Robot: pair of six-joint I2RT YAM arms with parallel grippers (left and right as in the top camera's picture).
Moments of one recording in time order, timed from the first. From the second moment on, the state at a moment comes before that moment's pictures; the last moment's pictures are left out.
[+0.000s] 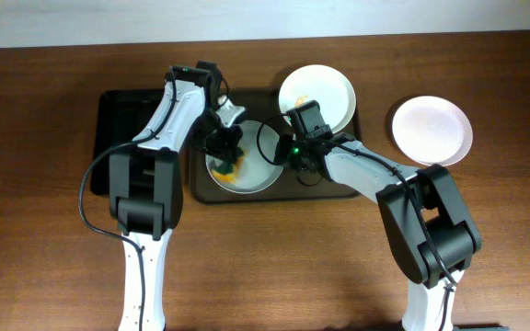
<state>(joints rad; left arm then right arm) -0.23 2.46 2.06 -1.31 0.43 0.25 0.43 2.04 1.25 -0.24 -0.16 0.68</state>
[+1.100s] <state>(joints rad) -0.27 2.45 2.08 -1.24 0.11 -0.10 0.44 2.04 1.25 -0.24 -0.20 0.67</state>
